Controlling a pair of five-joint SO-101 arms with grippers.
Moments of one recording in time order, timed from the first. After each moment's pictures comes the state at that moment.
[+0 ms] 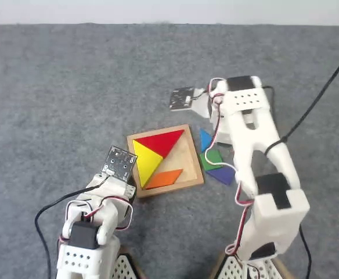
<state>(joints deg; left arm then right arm) 3.2 -102.5 96.9 69.4 -7.6 -14.2 14.5 -4.4 85.6 67.9</state>
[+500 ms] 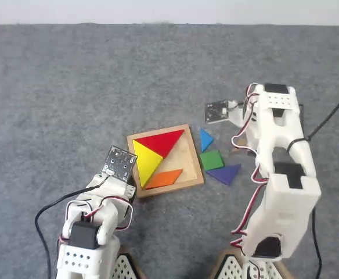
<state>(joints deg) 3.2 -102.5 96.9 69.4 -7.6 0.2 25.2 -2.4 80.2 89.9</state>
